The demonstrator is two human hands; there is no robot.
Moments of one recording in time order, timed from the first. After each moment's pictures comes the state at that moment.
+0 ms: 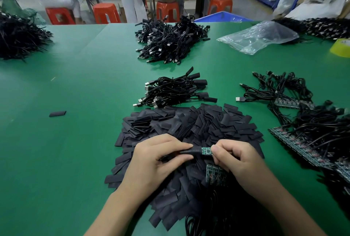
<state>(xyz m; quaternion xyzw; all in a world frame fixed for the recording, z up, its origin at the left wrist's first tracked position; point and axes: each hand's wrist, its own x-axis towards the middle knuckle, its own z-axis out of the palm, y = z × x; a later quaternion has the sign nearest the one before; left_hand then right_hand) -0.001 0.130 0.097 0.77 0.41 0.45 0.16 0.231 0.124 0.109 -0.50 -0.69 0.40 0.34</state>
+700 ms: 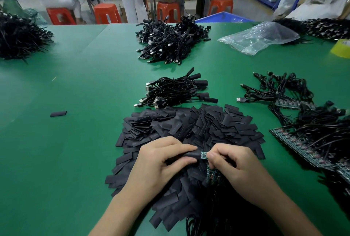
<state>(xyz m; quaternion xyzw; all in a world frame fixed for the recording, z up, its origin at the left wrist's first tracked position) 0.002 0.128 0.093 0.78 0.42 0.44 0.17 0.227 0.119 0.113 -0.48 -0.73 0.36 0.32</state>
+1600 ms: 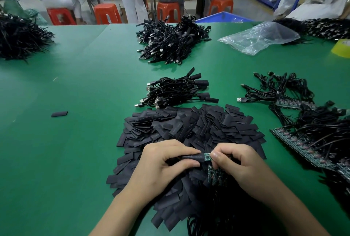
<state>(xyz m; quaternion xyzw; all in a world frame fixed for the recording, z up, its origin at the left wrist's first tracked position) 0.003 0.129 0.093 0.76 0.40 0.44 0.25 0.237 0.124 0.110 -0.47 -0.72 0.40 0.31</state>
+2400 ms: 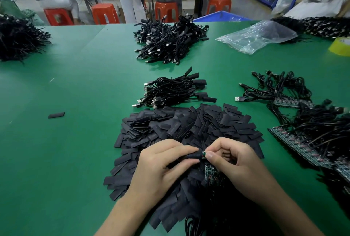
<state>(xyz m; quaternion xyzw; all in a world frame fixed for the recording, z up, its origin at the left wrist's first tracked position) 0.010 0.123 0.088 0.78 0.39 0.47 0.13 0.229 0.121 0.108 -0.48 -0.67 0.44 0.36</state>
